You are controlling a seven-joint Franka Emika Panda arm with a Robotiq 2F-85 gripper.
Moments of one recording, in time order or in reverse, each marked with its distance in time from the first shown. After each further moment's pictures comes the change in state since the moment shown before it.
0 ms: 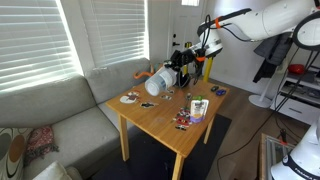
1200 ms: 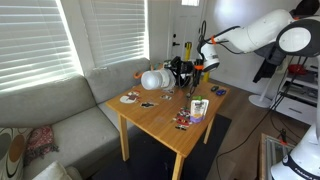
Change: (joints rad) arm -0.005 0.119 -0.023 -0.071 0.288 -0.165 0.001
